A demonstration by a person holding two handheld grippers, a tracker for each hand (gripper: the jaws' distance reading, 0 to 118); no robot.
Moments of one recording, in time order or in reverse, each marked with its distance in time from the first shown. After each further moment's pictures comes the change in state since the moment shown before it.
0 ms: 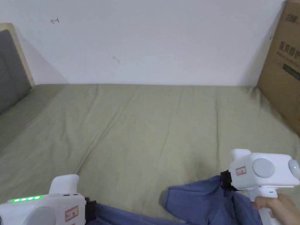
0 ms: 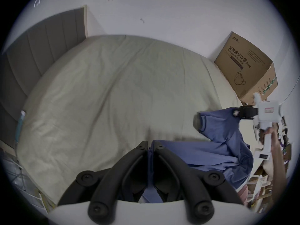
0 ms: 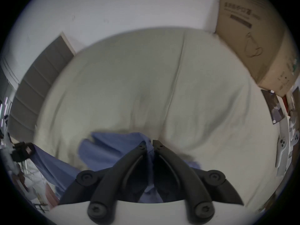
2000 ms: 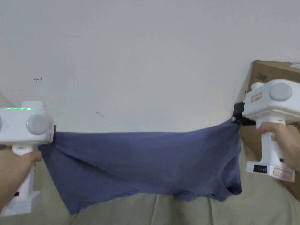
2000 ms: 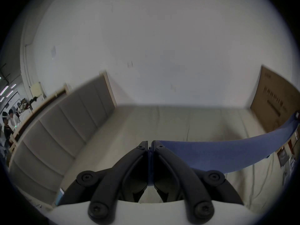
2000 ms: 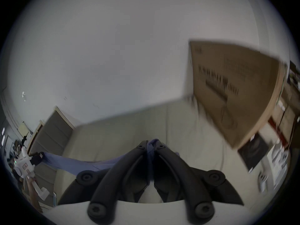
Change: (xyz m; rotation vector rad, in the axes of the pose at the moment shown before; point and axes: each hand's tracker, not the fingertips) left arm -0.024 0.320 -0.048 0.347 0.346 -0.089; right arm 0.027 0.248 0.112 0.385 -0.083 -0.218
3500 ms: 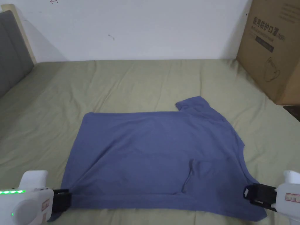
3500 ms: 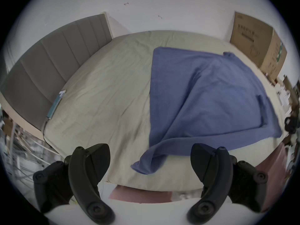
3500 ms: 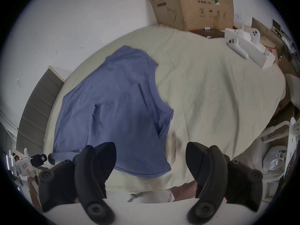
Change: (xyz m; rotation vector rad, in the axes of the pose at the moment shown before) left arm -0.102 -0.425 0.253 -0.335 -0.131 -0.054; right arm 0.110 -0.473 0.251 -0.283 -0.067 -0.132
